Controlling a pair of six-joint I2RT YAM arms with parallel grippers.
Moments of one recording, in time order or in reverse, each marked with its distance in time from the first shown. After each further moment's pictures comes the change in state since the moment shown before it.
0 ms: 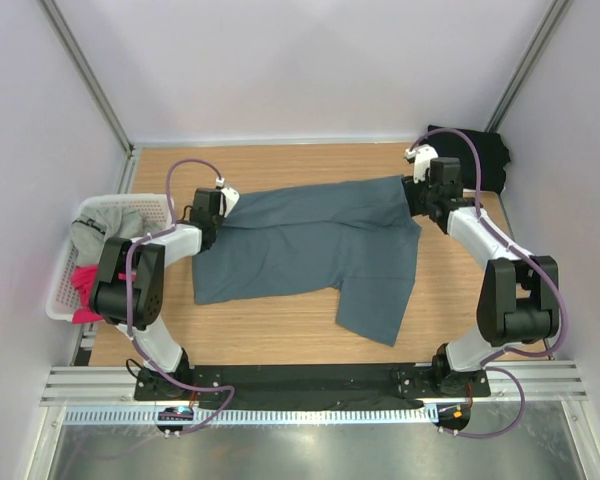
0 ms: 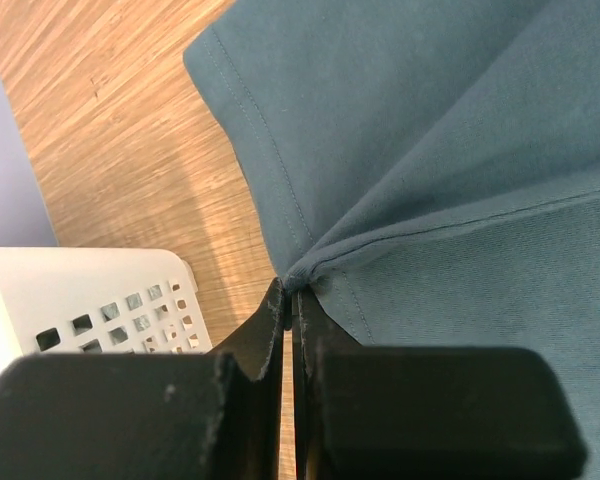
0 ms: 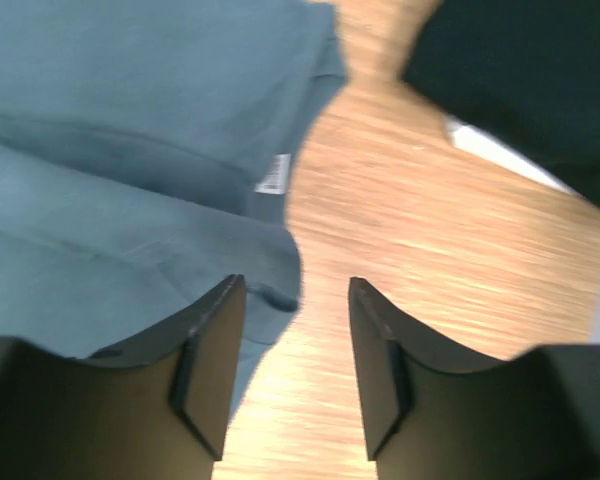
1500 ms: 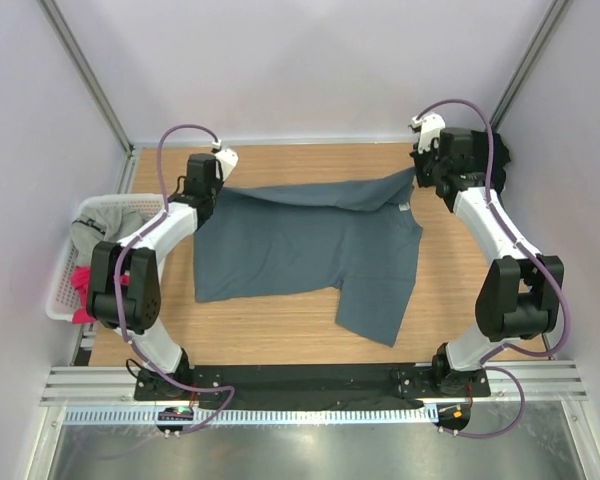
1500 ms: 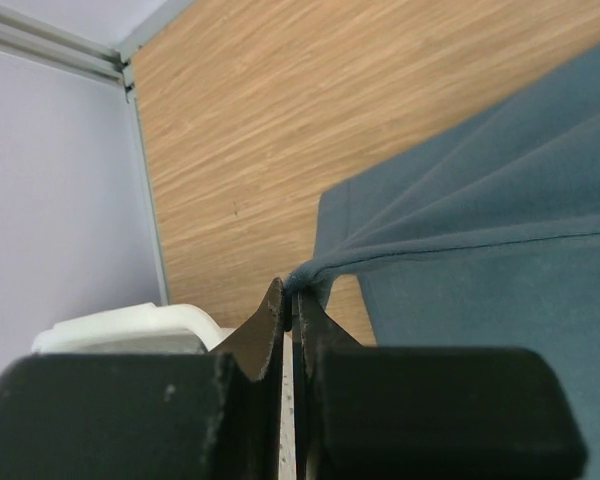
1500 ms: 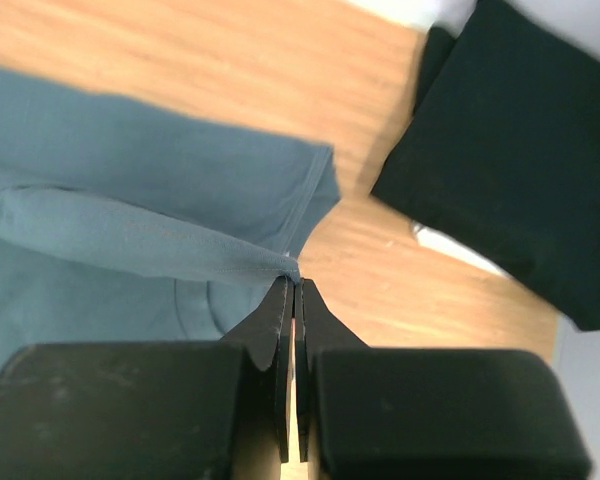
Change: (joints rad) left arm 0.000 -0.031 0.254 -0.063 0.002 0.039; right arm -0.013 0.024 0.237 -0.054 -0.047 -0.008
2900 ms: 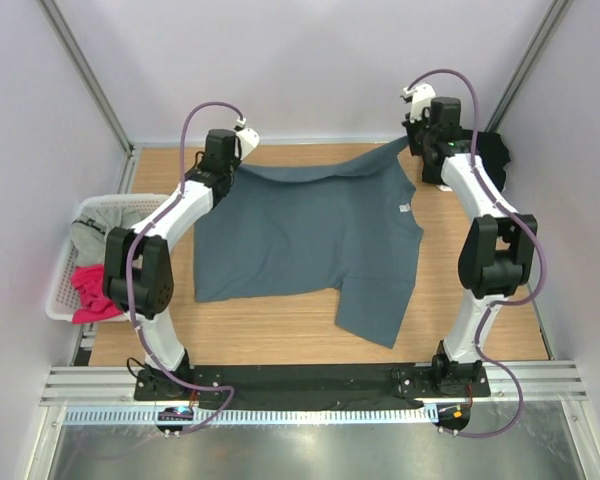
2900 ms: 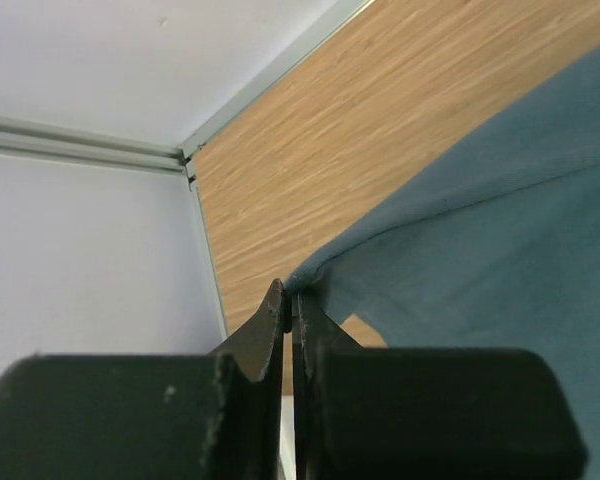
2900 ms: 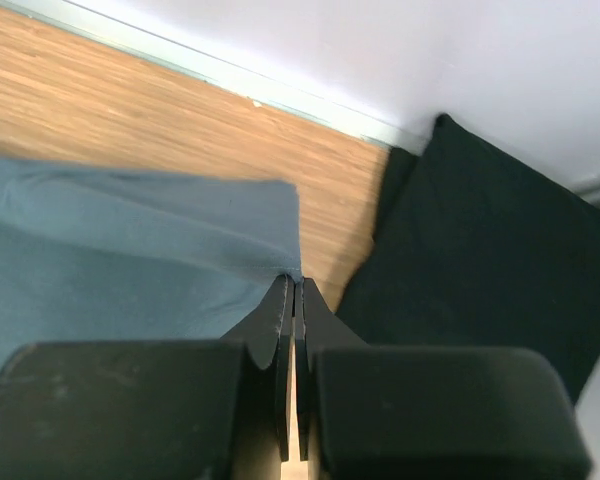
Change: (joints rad) left arm -0.089 0.113 0.271 -0.103 -0.062 0.120; right arm -0.011 0.299 0.364 -0.002 -0.008 -0.033
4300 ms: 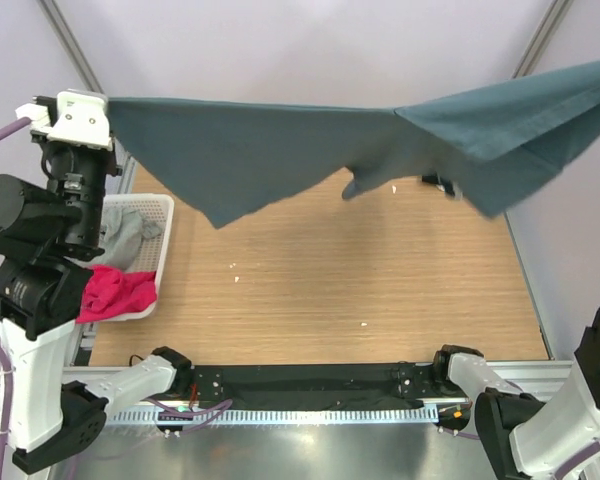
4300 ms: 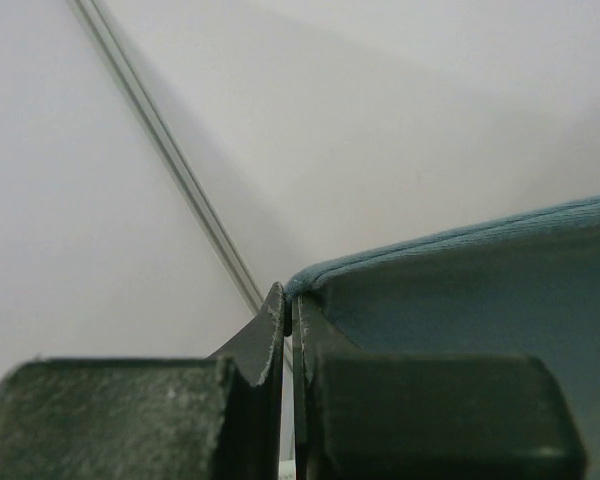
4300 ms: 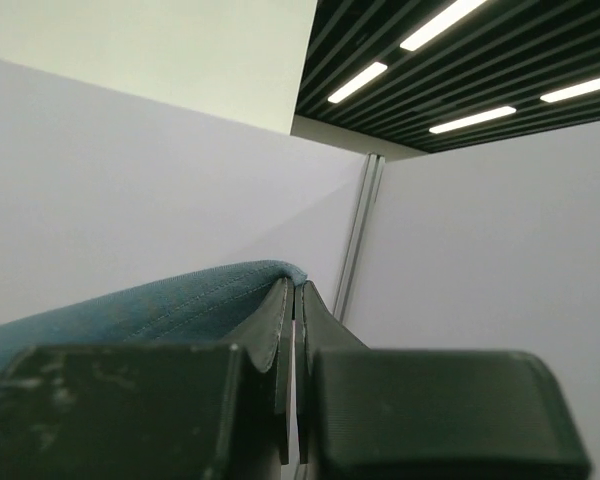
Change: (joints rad) left arm -0.201 -0.772 0.397 -0.295 -0.026 -0.055; right arm -0.217 -0.842 0.580 -0.185 -0.016 0.117
